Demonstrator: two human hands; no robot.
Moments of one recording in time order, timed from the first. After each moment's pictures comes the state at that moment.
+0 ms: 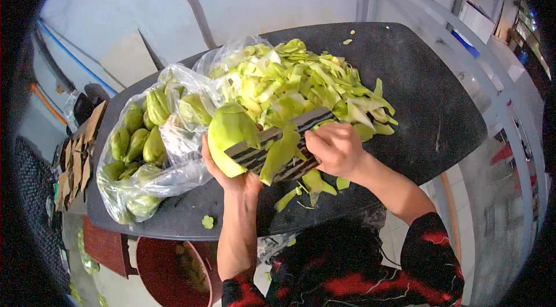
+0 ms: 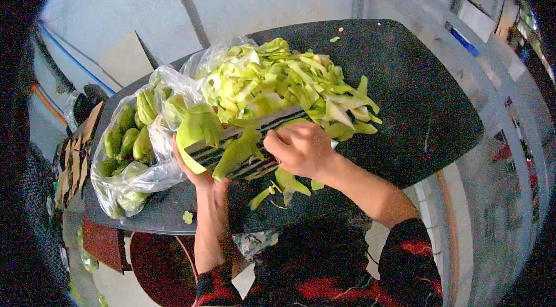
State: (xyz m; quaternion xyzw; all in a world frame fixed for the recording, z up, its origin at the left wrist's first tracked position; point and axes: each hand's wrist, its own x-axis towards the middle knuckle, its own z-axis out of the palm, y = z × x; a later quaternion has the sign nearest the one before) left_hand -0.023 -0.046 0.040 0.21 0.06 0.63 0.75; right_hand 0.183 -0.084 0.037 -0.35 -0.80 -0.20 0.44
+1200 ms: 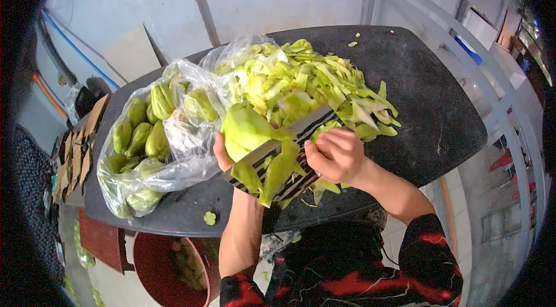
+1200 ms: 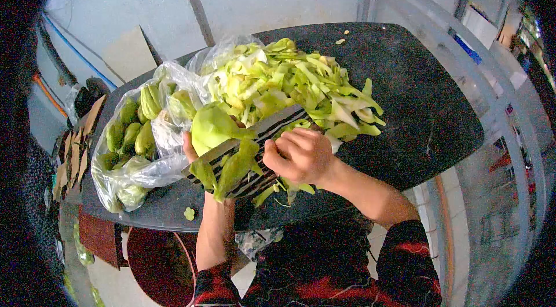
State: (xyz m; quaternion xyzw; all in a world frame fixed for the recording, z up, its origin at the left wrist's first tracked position) left_hand -0.022 -0.044 0.024 0.23 0.09 0.61 0.76; right_hand 0.172 -0.090 0.041 -0.26 -0.82 -0.26 0.44
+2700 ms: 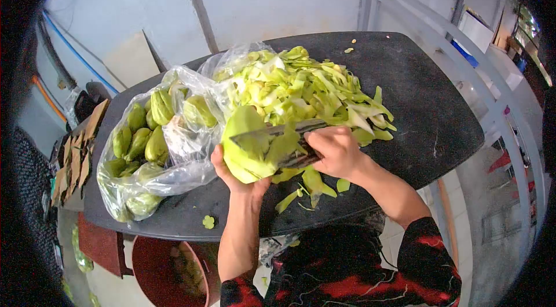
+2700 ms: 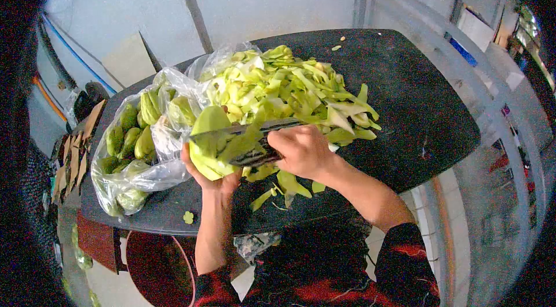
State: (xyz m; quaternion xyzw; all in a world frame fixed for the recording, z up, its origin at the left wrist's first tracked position) left_hand -0.023 -0.052 0.030 0.26 0.06 0.59 0.76; right_hand 0.178 -0.083 0.042 -0.37 -0.80 -0.11 0.45
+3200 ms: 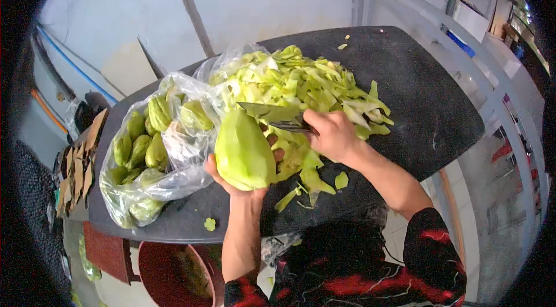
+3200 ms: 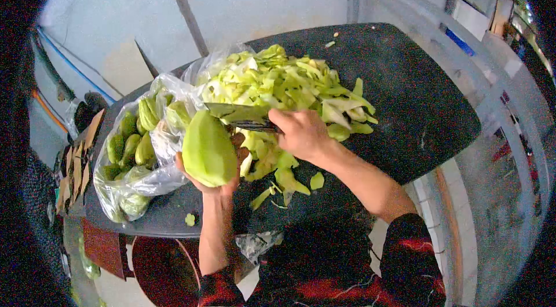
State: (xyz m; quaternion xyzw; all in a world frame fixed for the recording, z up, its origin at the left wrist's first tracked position) left_hand -0.026 -0.046 0.016 0.32 -0.07 0.52 0.79; right_hand 0.188 -0.068 0.036 -0.48 -0.75 -0.09 0.44
